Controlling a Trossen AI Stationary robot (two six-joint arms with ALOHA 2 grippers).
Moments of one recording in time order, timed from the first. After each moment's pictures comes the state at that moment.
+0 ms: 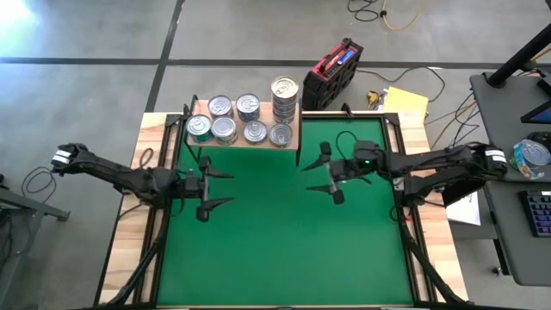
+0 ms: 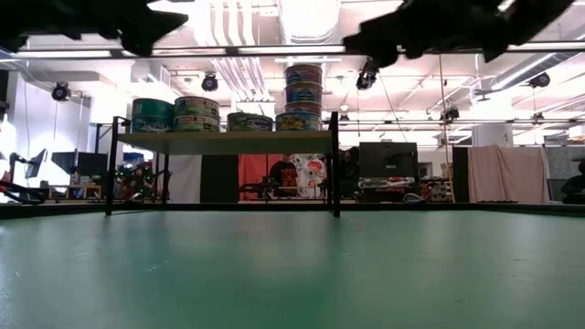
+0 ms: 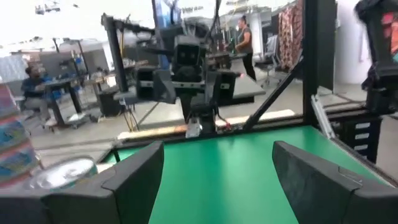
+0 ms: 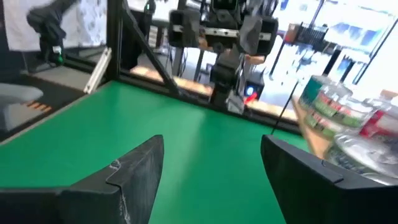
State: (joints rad) left arm -0.26 0.72 0.30 0.49 -0.28 0.15; right arm -0.14 1.18 0.60 0.46 -0.34 -0.27
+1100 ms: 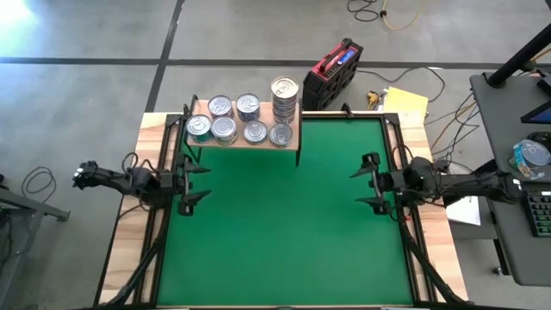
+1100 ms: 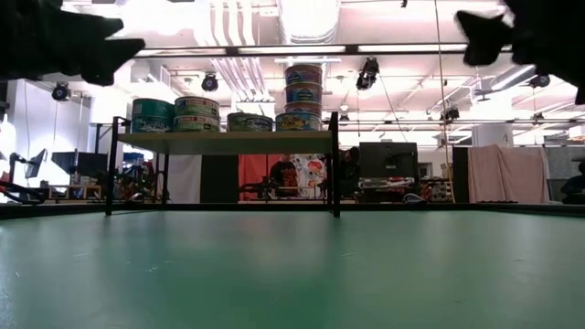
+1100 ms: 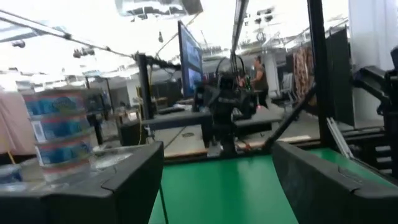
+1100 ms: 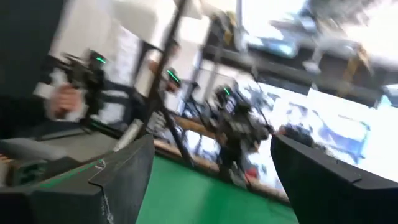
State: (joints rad) left arm -0.26 0.01 0.01 0.26 -0.32 0.23; right arm -0.14 0.33 0.01 0.69 -0.44 -0.21
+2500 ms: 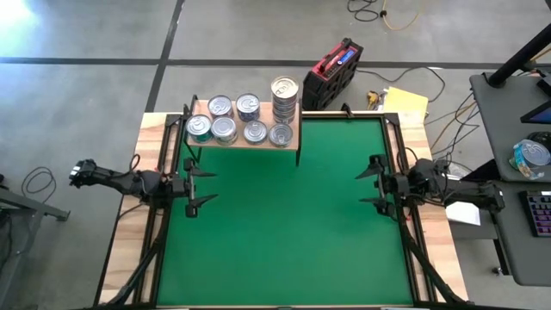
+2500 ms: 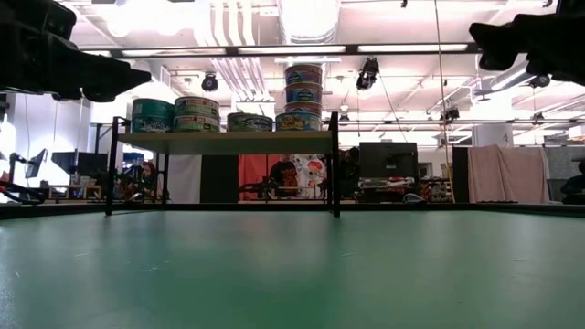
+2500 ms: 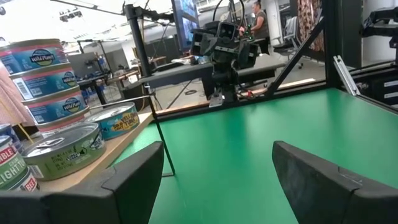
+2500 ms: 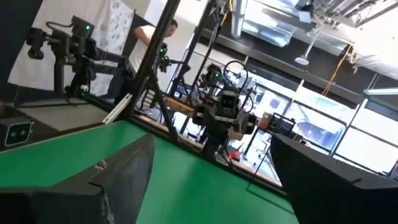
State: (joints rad) left arm -0.26 0.07 0.02 0.09 -0.36 0.24; right arm -0.14 0.03 0.01 0.24 -0.42 -0.35
